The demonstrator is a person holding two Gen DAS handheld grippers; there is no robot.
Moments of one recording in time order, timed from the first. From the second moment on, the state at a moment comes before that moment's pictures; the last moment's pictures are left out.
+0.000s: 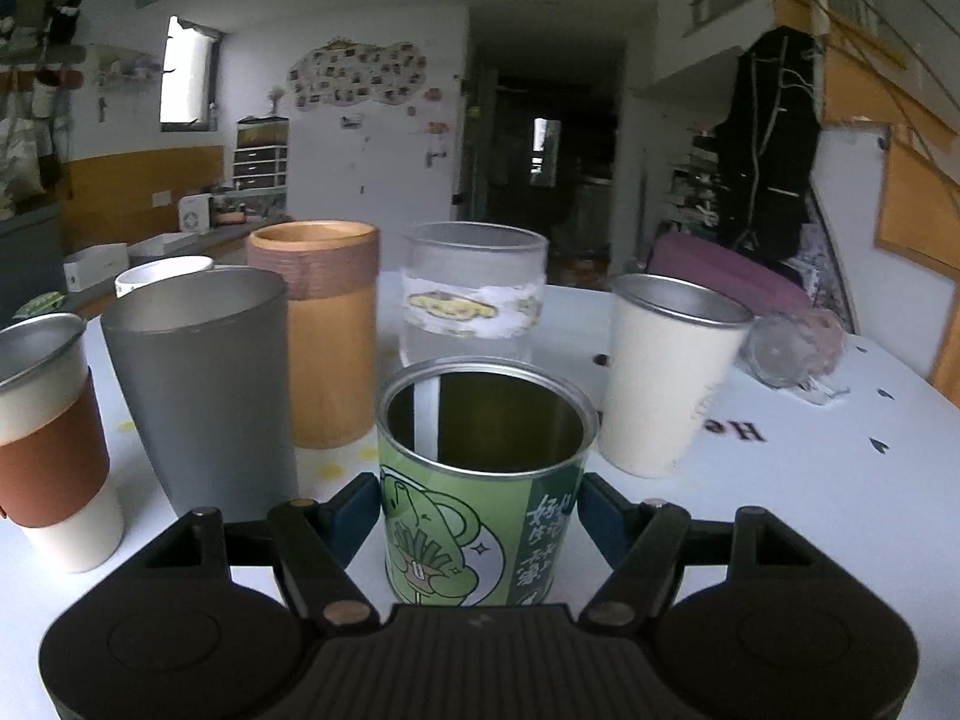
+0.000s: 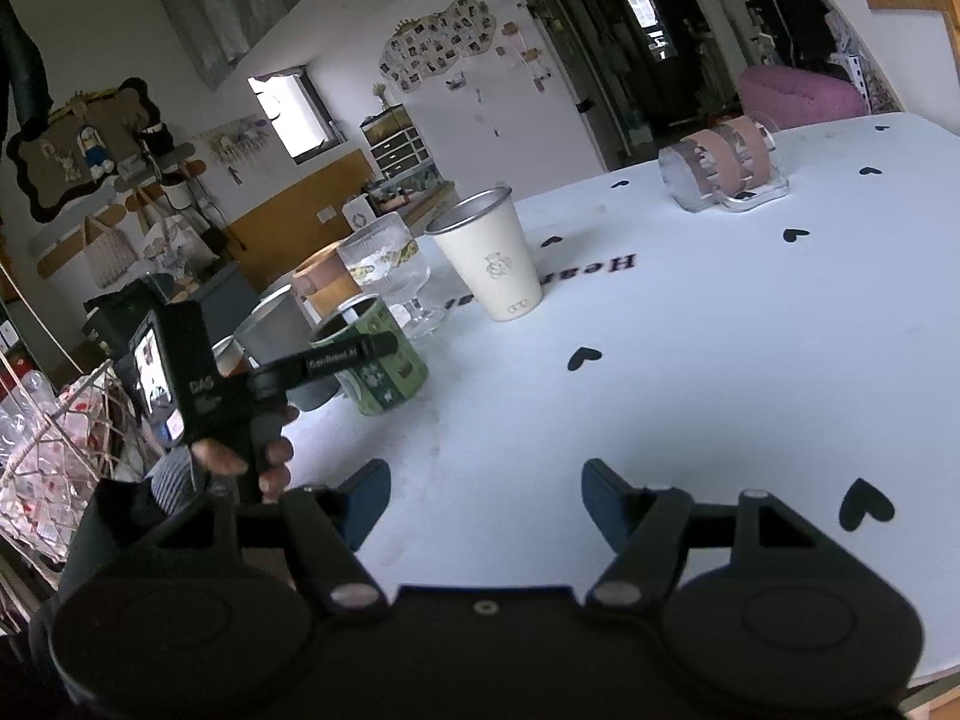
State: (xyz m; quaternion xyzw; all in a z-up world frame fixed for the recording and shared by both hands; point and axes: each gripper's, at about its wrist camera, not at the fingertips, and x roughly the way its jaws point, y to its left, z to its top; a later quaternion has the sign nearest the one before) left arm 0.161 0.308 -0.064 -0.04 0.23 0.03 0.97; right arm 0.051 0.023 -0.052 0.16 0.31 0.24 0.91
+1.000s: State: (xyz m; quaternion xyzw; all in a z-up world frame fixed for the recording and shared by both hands) left arm 0.038 0.285 -0.017 -0.03 0.25 0.03 0.97; right arm 0.036 0.039 -0.021 0.07 0.21 0.16 0.96
